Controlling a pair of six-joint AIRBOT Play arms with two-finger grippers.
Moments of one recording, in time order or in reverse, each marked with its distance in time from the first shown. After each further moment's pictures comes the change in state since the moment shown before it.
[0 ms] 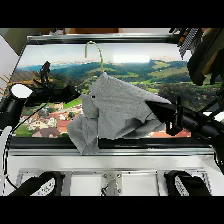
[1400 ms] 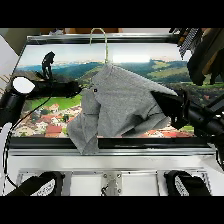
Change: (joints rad) left arm -0.086 -0.011 0.112 0.119 0.001 -0.001; right arm -0.001 0.000 0.037 0.086 -0.080 0.039
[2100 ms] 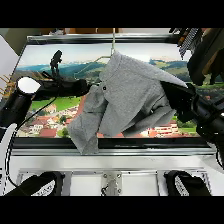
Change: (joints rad) left arm -0.097 -0.002 0.007 -0.225 0.027 0.053; right arm 0.001 0.001 0.002 0.097 -0.070 -0.043
